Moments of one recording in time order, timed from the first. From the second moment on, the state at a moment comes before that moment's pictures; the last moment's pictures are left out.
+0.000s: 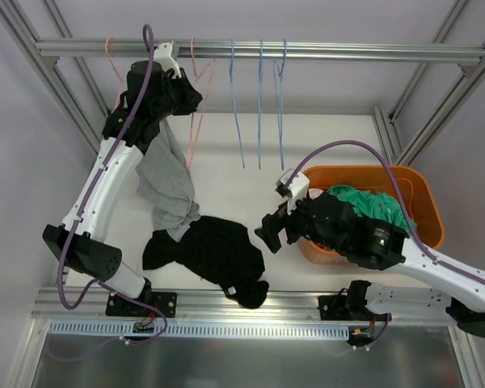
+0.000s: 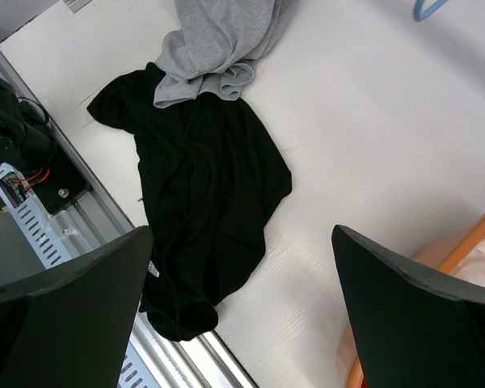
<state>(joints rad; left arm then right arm) -0.32 1.53 1.79 -0.52 0.09 -0.35 1.20 0.90 1.08 -0.60 0.28 0.22</state>
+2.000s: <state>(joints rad) -0.32 0.41 0.81 -0.79 -0.37 -0.29 1.22 1.25 1.16 -0.48 0.18 0.19</state>
